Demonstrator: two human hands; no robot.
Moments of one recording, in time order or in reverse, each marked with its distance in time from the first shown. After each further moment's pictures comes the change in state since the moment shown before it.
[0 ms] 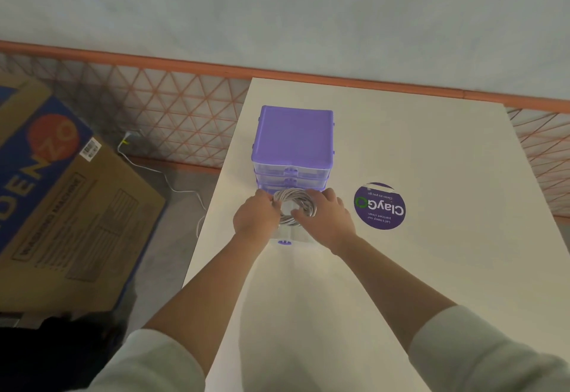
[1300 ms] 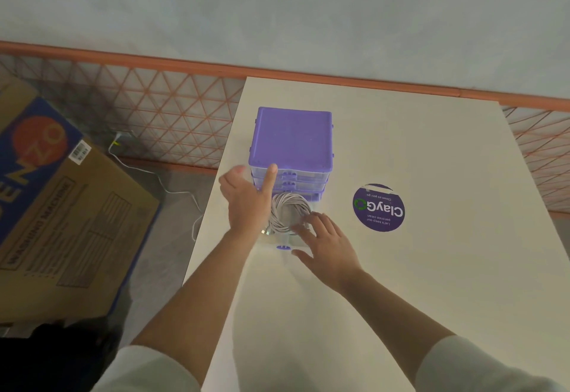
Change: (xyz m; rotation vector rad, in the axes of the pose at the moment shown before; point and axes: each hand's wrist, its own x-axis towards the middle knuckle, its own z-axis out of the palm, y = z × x) left_hand 0.013 0.009 -0.015 -0.590 0.324 0.000; right_hand -0.022 0.053 0.044 -0.394 0.221 -0.553
